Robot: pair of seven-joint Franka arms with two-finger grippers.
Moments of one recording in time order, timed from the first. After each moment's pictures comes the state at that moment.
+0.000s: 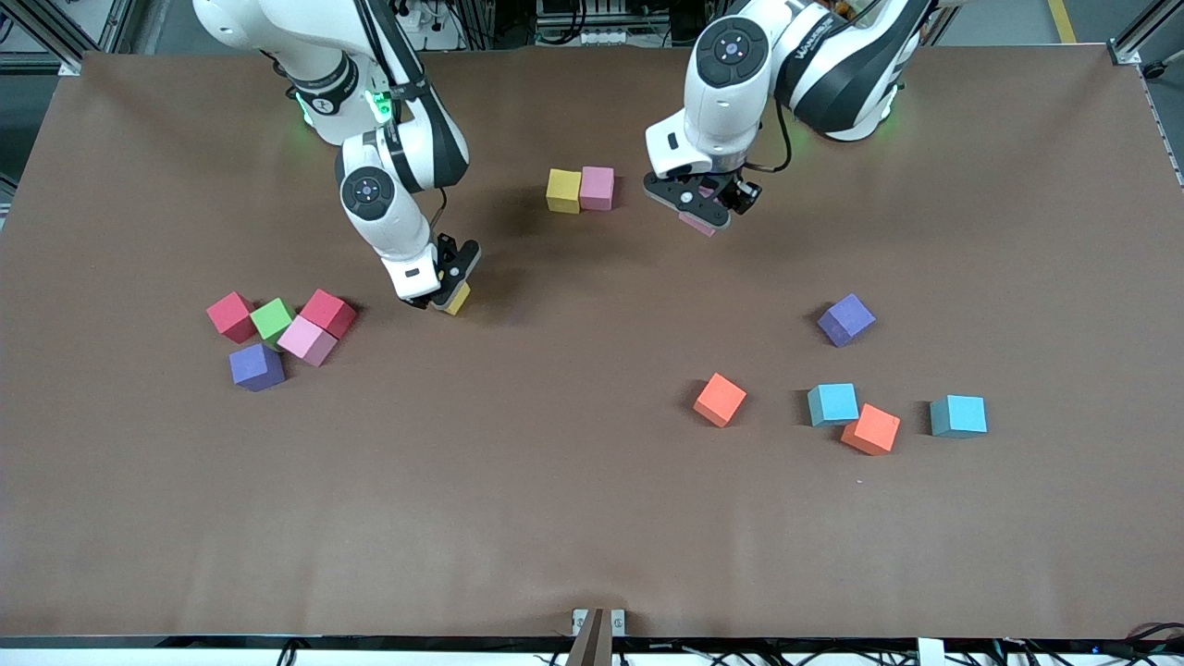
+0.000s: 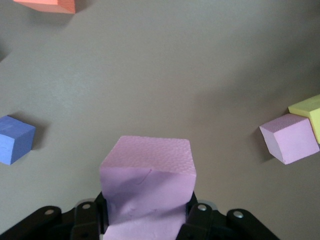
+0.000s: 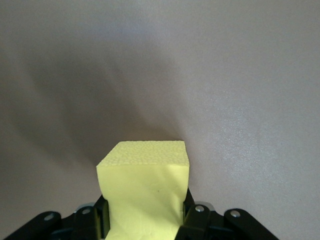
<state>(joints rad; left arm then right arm) 0.03 0.02 -0.83 -2.10 -0.01 1.94 -0.20 1.10 0.29 -0.55 -2.42 0.37 2.60 -0.83</state>
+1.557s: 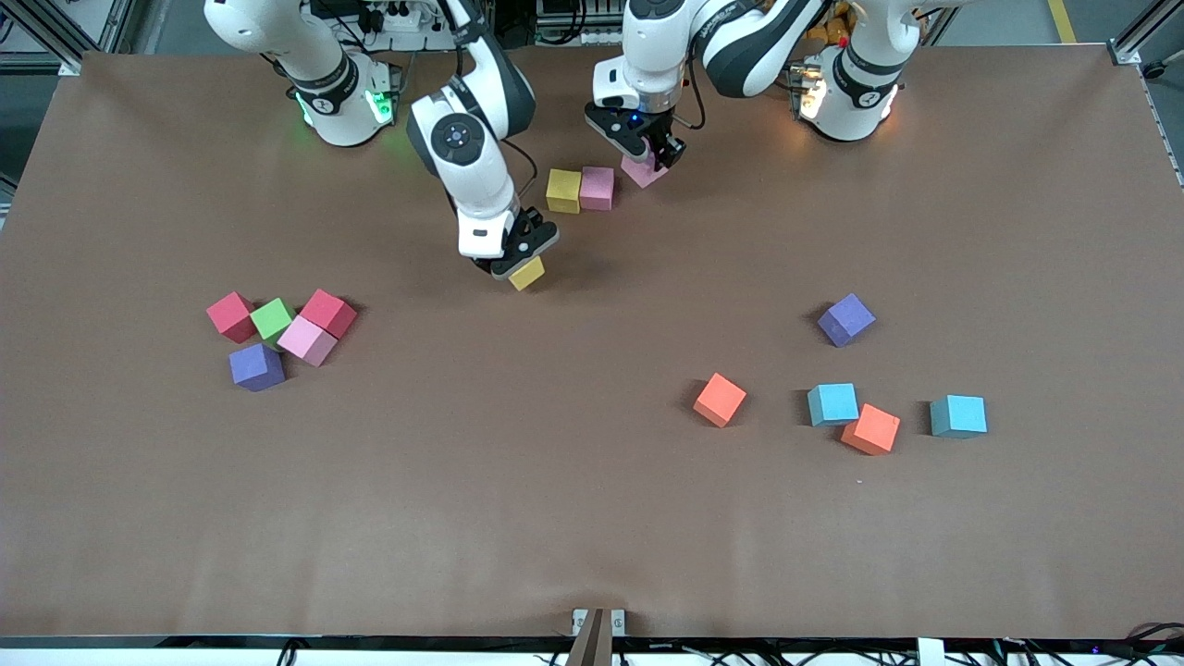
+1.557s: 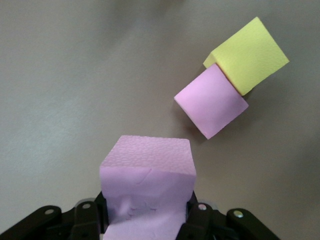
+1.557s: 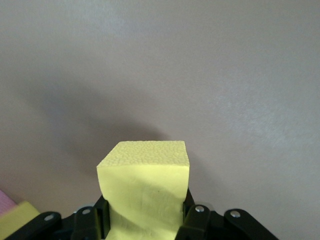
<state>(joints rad) 0.00 0.01 -1.13 -2.42 -0.04 2.41 -0.28 1.35 0.29 -0.54 -2.28 0.38 2.54 -0.07</state>
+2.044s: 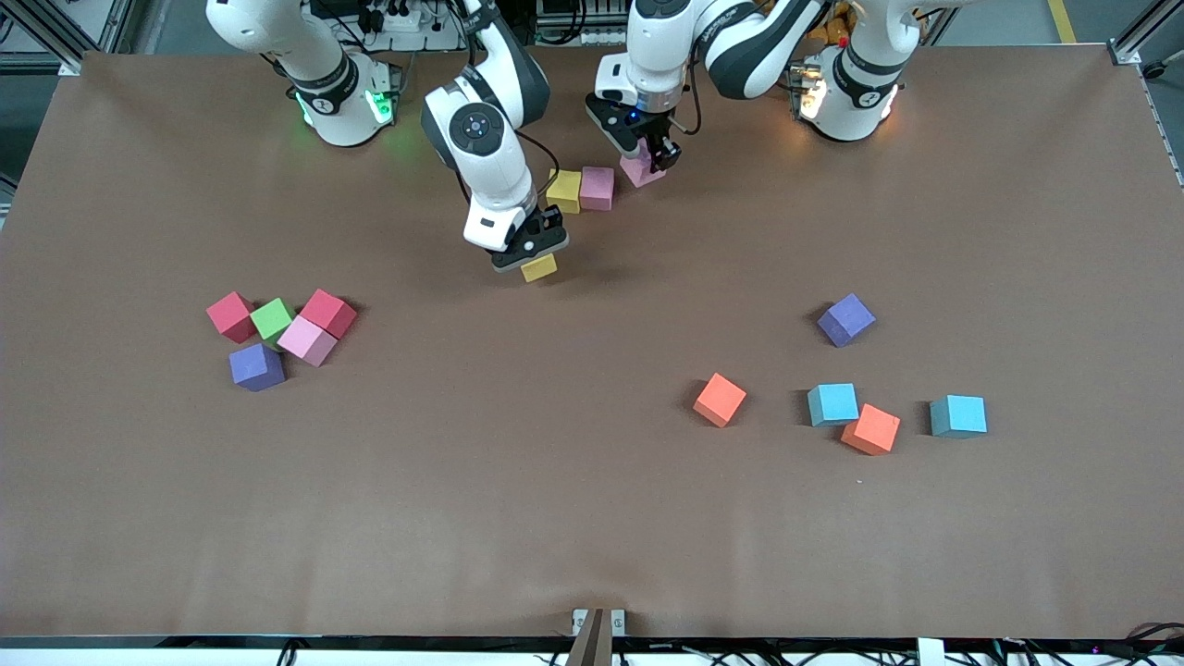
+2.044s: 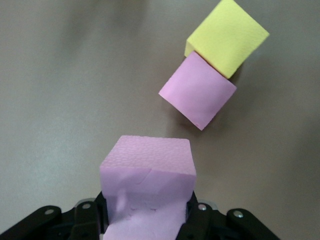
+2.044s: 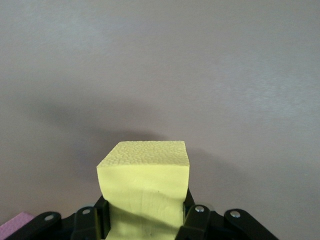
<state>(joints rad) -0.01 0.01 -1.13 -2.44 -0.04 2.44 -0.08 1.35 0.30 -0.55 -2.24 0.38 2.49 0.16</state>
